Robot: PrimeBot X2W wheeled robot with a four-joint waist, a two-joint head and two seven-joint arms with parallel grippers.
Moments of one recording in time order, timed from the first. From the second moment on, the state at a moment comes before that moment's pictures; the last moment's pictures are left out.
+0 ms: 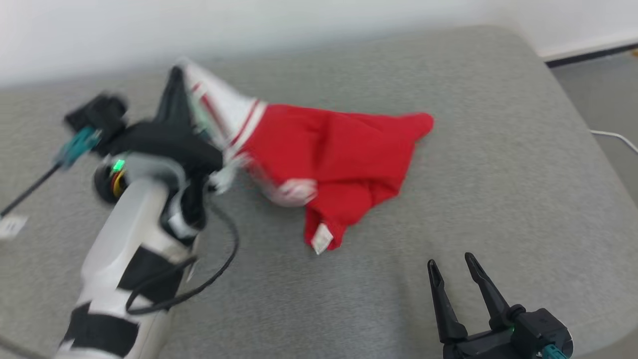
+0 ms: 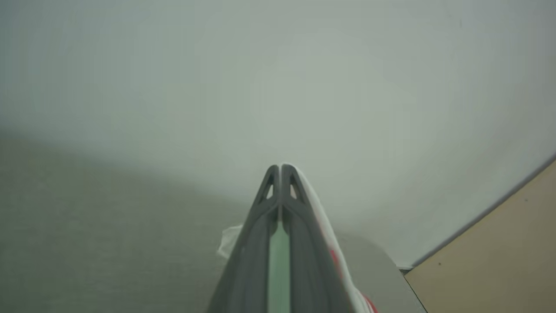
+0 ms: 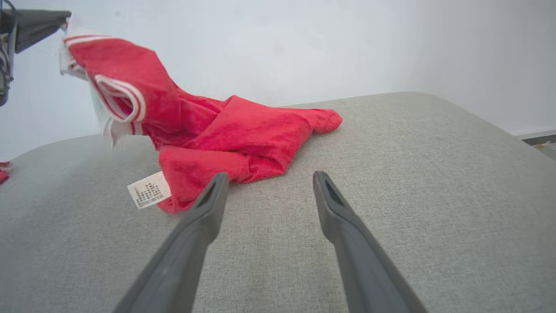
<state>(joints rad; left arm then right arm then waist) -0.90 0.13 -0.37 0.71 -0.95 0.08 -0.26 -0.01 -0.05 0.18 0.12 0.18 0.13 -0.26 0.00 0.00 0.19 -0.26</state>
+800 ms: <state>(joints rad) -0.31 0.06 -0.09 0.64 -0.82 0.02 -0.19 0.06 -0.05 0.18 0.09 0.17 0.13 -0.21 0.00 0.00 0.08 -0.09</state>
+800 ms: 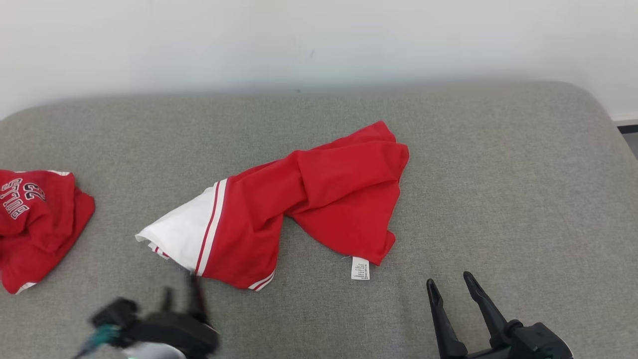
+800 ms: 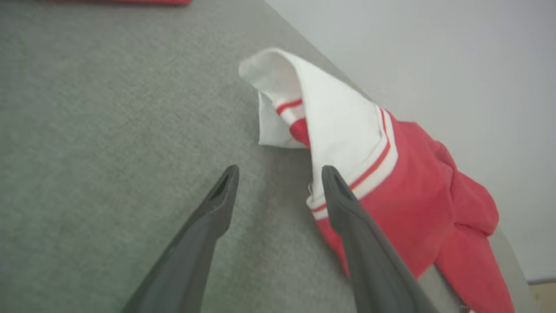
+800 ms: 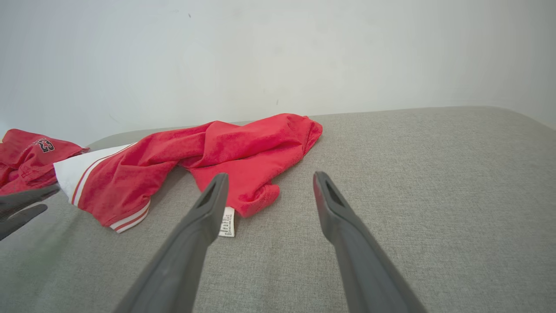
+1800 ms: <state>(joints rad) -0.48 0.09 -0.30 0.65 -0.93 0.11 -0.24 0.04 -0.05 0.18 0.09 0.18 0.13 -0.23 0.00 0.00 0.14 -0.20</state>
